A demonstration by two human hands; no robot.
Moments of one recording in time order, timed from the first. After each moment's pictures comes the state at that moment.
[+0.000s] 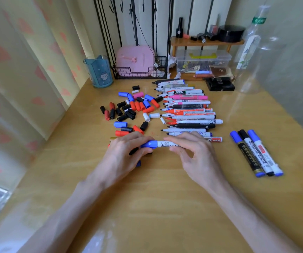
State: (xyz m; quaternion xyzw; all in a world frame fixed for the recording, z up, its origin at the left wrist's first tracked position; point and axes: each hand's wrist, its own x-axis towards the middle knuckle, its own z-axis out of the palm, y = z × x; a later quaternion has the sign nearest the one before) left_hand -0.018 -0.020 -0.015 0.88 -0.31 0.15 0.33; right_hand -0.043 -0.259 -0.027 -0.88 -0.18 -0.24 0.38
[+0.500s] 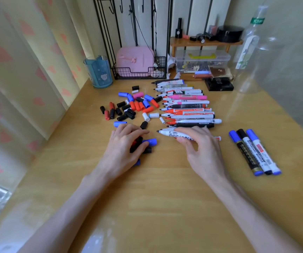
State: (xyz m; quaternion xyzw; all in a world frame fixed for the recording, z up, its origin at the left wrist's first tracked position) left_hand 0.003 -0.019 -0.035 0.92 -0.24 0.16 0.25; right_hand -0.036 -0.270 -0.027 -0.89 -0.10 -0.26 0.36
